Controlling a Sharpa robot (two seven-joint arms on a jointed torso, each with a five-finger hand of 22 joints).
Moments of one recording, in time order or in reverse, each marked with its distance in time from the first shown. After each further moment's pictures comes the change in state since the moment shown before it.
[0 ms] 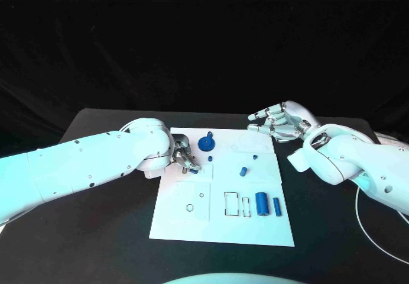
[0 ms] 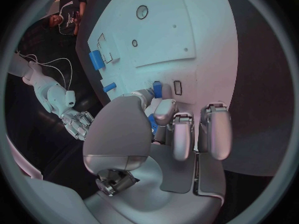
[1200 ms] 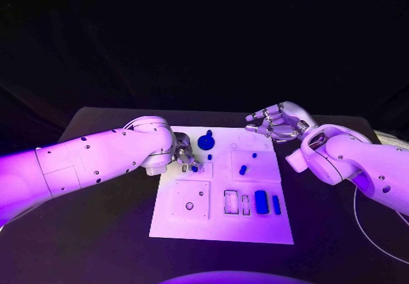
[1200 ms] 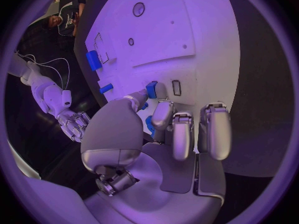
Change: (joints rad) left arm -0.001 0.038 -0.004 -0.055 0.000 0.028 0.002; left_hand -0.218 0.015 -0.017 -0.069 0.000 0.066 -0.035 0.026 0.025 0.032 -0.022 0.044 0.043 0.000 0.000 0.000 0.000 0.000 0.000 -0.007 0.004 0.000; right arm -0.008 0.001 -0.002 0.008 0.003 0.006 0.000; right_hand -0.007 0.007 -0.010 0.010 0.000 0.000 0.000 0.000 0.001 -0.007 0.000 -0.013 -0.011 0.000 0.000 -0.004 -0.003 0.000 -0.007 0.000 -0.008 -0.010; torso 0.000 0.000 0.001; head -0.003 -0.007
